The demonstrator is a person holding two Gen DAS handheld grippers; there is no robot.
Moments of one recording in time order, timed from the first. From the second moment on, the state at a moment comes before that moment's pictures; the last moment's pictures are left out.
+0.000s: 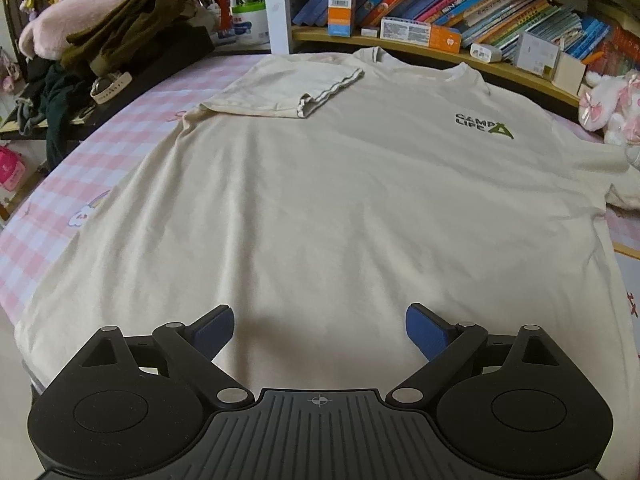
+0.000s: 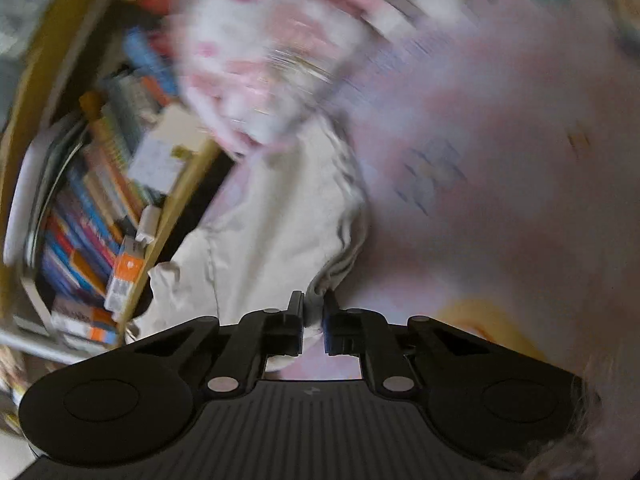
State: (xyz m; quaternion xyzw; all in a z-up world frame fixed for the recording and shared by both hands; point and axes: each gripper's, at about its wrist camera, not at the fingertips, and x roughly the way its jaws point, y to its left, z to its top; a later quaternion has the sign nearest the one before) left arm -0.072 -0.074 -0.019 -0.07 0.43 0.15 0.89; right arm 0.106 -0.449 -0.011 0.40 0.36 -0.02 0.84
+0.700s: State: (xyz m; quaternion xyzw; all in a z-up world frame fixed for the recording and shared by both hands) left arm -0.056 -0.027 -0.022 -0.08 0.41 0.09 0.90; right arm 0.151 -0.238 0.007 0.04 0.40 0.29 0.87
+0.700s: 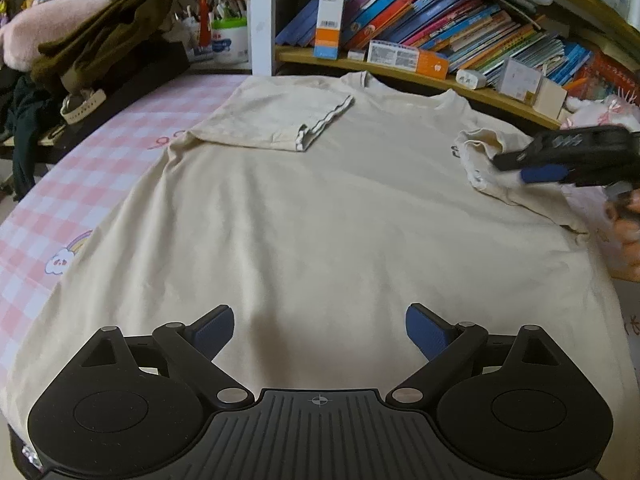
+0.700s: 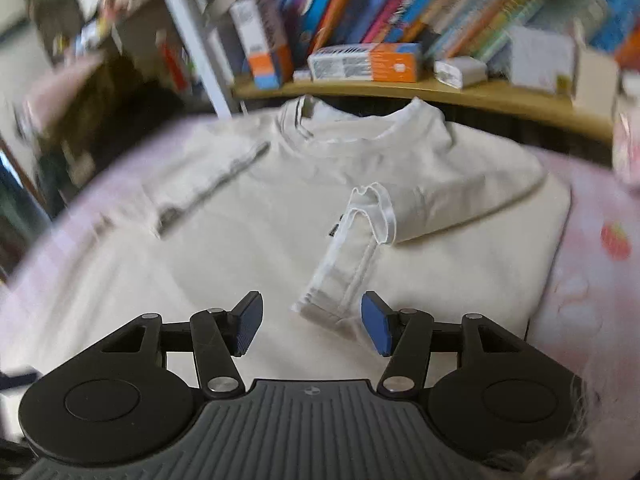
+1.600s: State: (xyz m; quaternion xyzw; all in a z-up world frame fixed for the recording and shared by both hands) left arm -0.046 -0.011 -0.028 -0.07 0.42 0.07 0.90; right arm 0.161 -0.219 0.013 0.02 0.32 0.21 0.92
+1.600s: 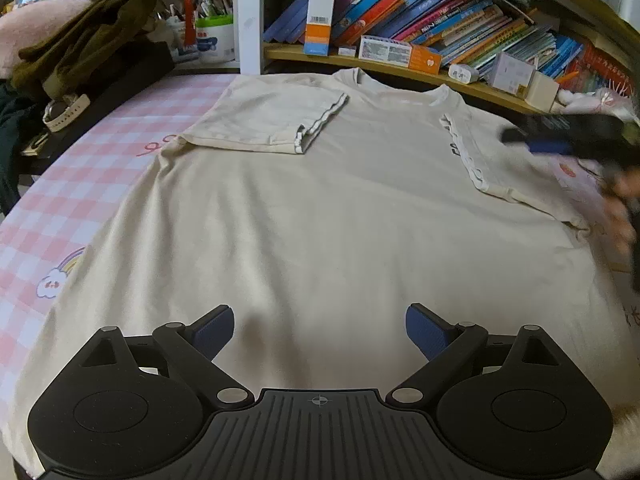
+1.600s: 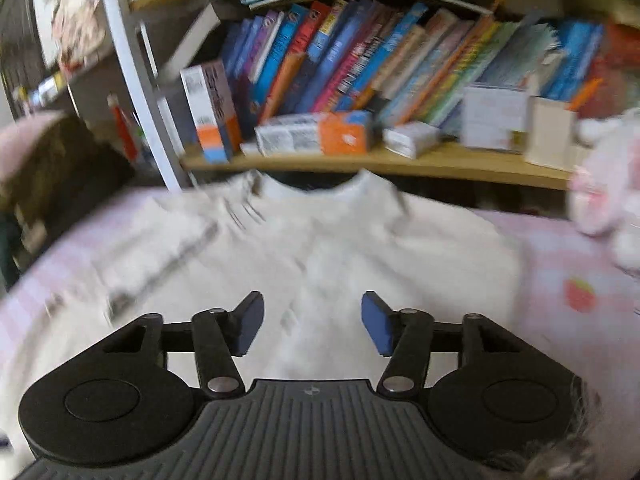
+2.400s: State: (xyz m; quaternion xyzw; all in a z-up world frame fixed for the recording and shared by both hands) left arm -0.052 -0.046 -0.010 -0.09 0.40 0.11 0.90; right arm 0.057 -0.290 0.012 0.02 0.37 0.17 0.91
